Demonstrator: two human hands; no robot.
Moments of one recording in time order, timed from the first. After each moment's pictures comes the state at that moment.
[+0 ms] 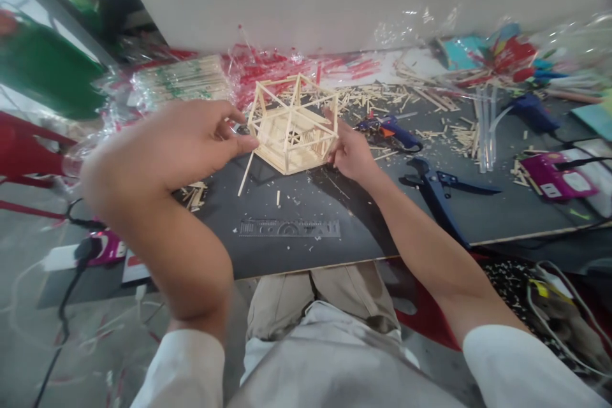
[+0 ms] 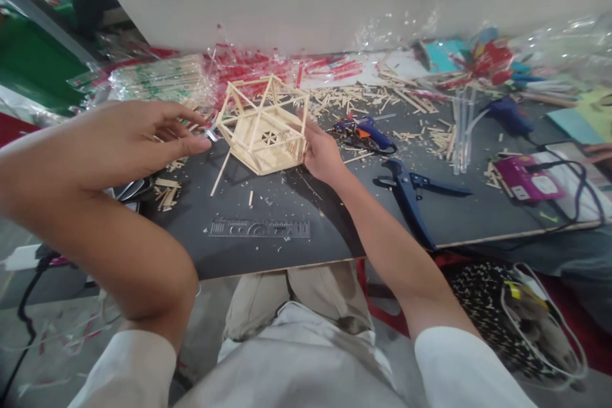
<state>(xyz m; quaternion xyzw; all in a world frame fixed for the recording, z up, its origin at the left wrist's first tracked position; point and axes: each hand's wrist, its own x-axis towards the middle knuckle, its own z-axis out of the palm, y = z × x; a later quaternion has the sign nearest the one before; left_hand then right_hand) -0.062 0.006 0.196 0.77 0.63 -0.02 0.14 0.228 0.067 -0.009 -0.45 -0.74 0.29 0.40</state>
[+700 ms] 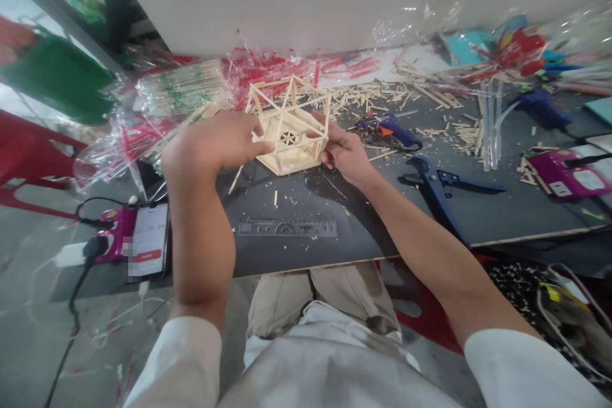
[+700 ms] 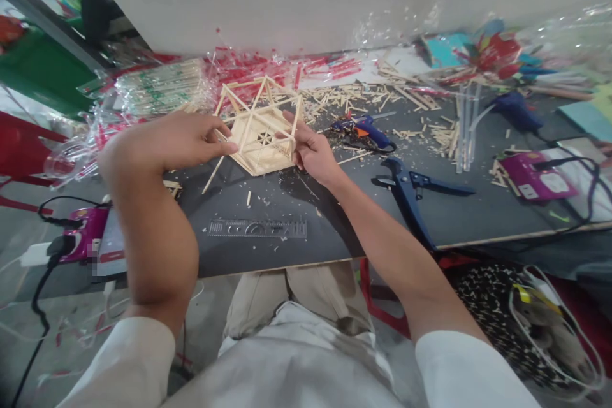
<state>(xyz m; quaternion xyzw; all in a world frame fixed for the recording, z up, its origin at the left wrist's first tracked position) -0.015 0.035 0.177 0.74 0.64 -0.14 0.14 0.208 0.051 0.011 -0.38 -0.58 0.51 0.51</state>
